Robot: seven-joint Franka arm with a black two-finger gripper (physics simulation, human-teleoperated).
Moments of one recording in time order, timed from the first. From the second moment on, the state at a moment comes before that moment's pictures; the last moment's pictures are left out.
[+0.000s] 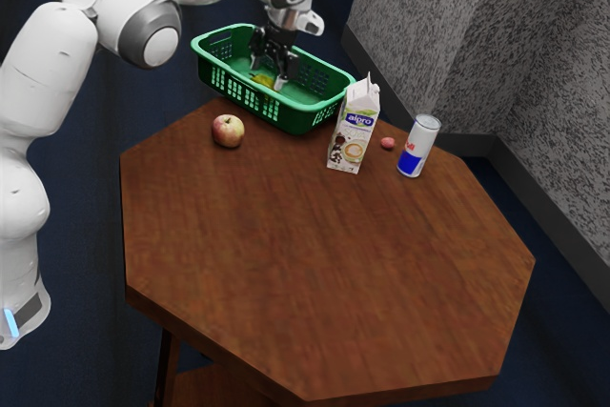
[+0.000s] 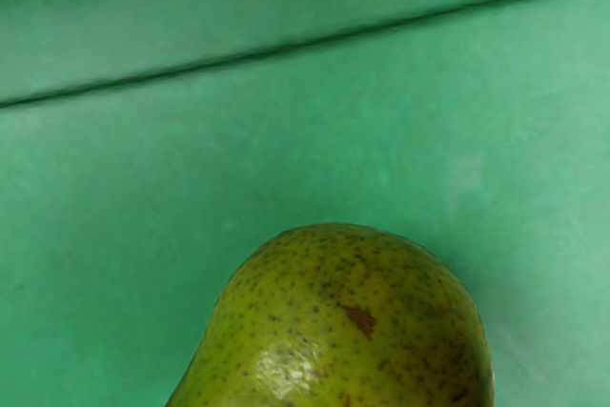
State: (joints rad) arm 0.44 0.49 0.22 -1.33 -0.03 1.70 0.16
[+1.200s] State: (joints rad) arm 0.43 0.37 0.21 -1.32 -0.09 1.62 0.11
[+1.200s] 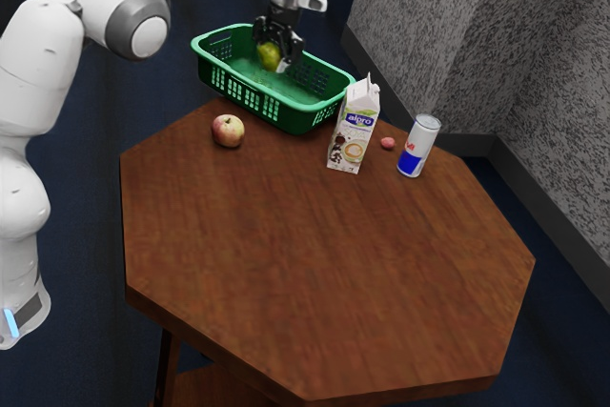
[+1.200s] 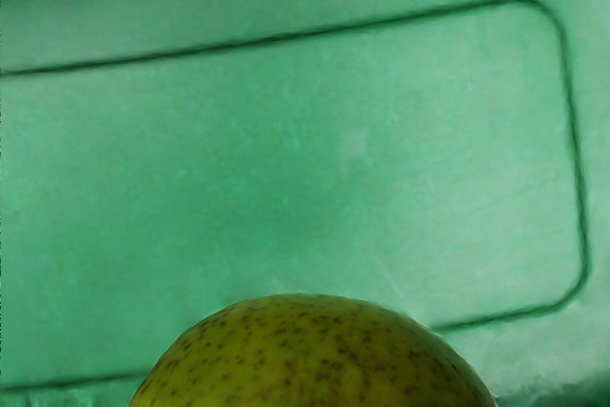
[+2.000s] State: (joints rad) arm 0.40 -0.03 -0.03 -1.52 0.03 1.30 0.10
